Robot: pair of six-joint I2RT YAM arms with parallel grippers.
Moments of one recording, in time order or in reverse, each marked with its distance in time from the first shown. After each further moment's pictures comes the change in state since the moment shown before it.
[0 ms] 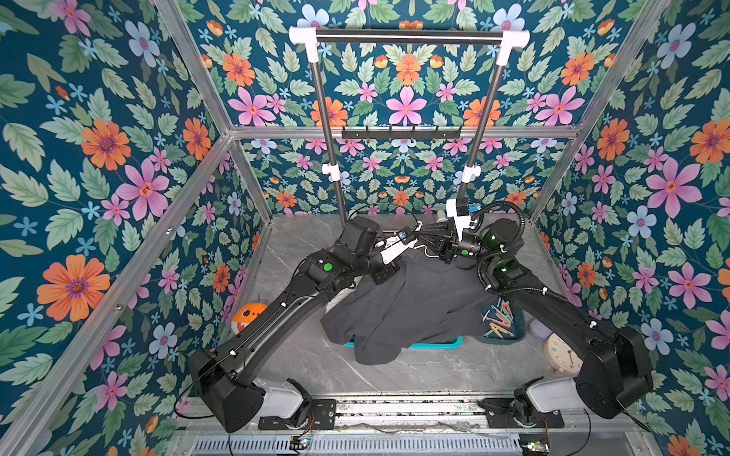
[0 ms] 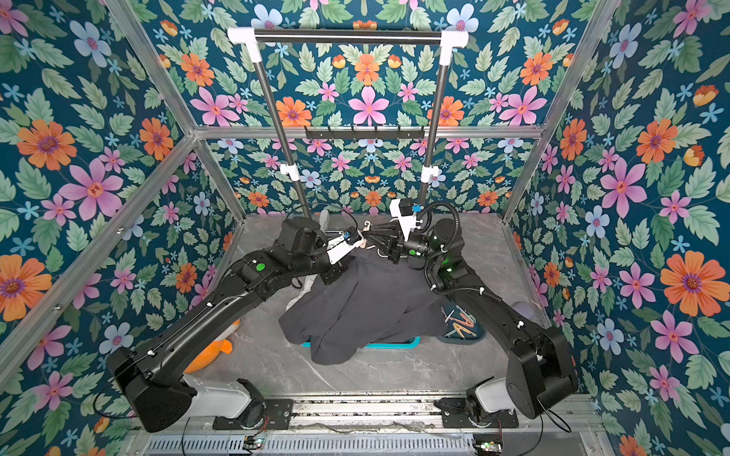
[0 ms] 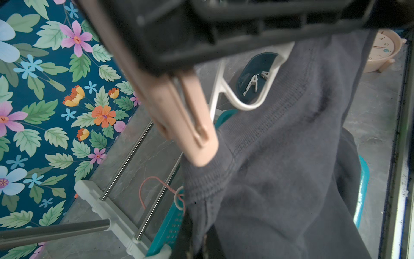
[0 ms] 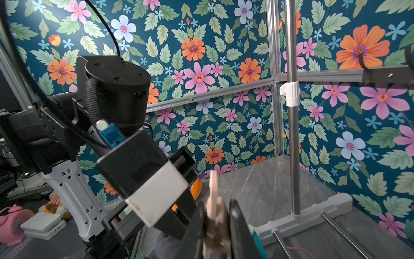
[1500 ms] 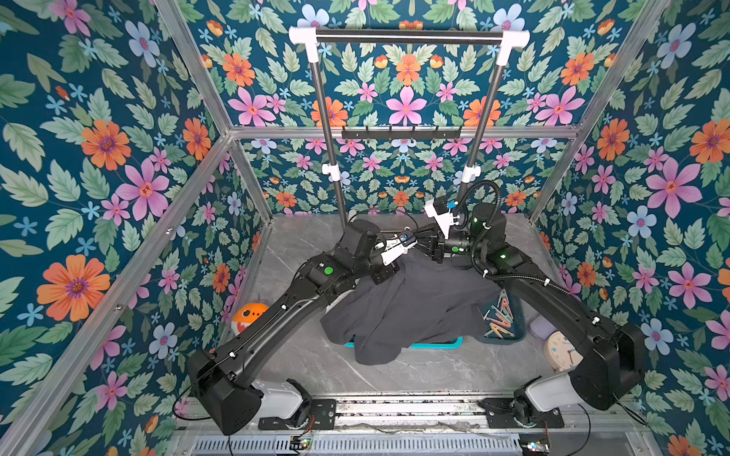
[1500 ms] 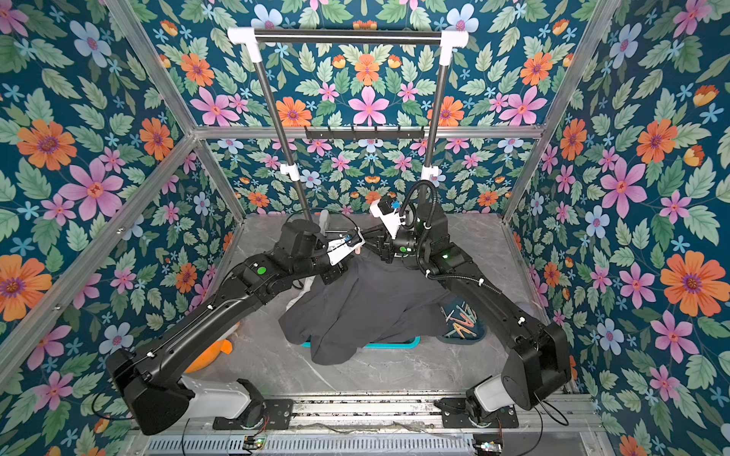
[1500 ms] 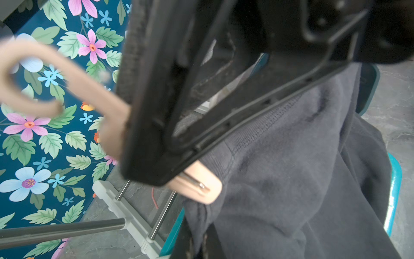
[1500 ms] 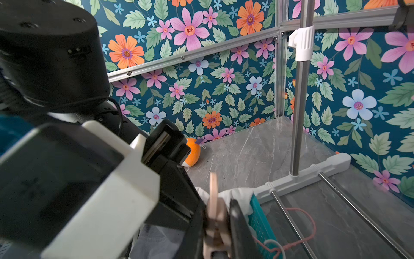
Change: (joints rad) left arm -0.011 -0.015 -0.043 0.062 -0.062 0.052; right arm 0.048 0.046 0.218 -0.566 0.027 -0.281
